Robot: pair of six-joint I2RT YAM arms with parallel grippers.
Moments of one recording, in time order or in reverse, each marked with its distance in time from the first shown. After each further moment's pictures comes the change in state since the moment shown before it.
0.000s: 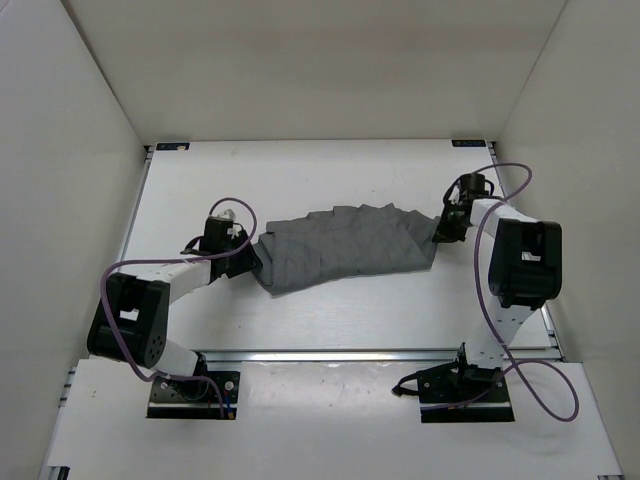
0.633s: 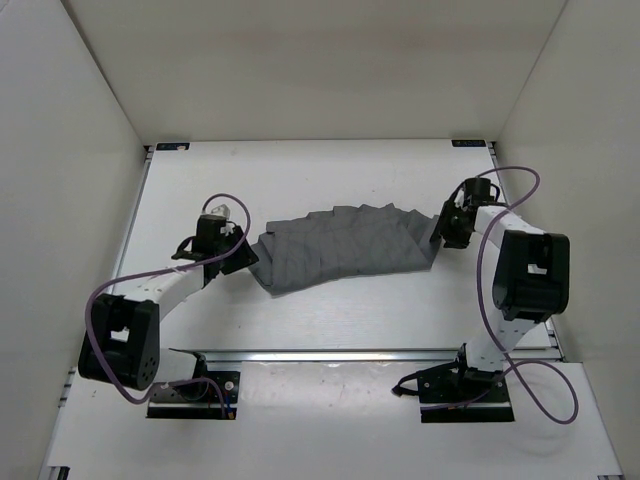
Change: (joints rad) left arm 0.016 -0.126 -0.002 -0.051 0.003 0.013; right arm -0.014 -0.118 -0.097 0.016 -0.003 -0.005
